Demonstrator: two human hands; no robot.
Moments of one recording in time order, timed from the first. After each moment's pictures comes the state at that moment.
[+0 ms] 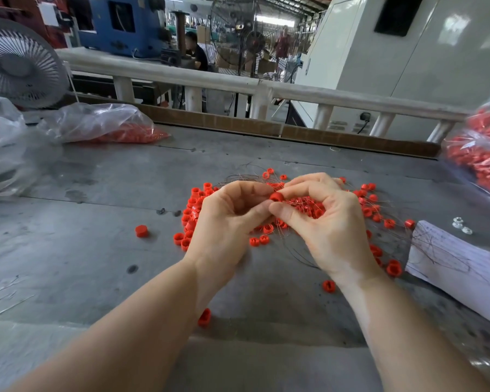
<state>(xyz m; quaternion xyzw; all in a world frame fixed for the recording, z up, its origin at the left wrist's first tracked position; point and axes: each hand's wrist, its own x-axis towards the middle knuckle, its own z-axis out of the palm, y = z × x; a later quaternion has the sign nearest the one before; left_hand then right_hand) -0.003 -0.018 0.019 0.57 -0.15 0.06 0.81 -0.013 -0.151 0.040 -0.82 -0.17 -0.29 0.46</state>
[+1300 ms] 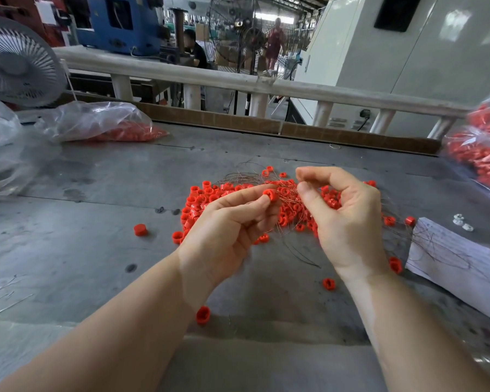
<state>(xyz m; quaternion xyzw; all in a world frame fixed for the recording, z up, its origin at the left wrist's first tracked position) -0.002 -0.018 0.028 0.43 -0.03 -0.12 0.89 -0.012 -0.157 0.041 -0.79 -0.12 -0.34 0.50</state>
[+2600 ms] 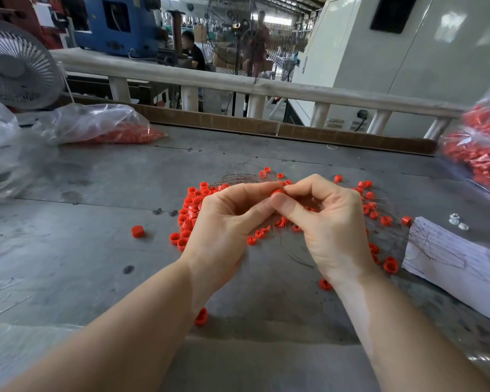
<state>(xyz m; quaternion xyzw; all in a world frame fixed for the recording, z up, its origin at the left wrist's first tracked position) -0.011 -0.021 0.023 0.51 -0.17 0.01 0.84 -0.013 -0.148 0.036 -0.74 -0.16 -0.26 0.60</state>
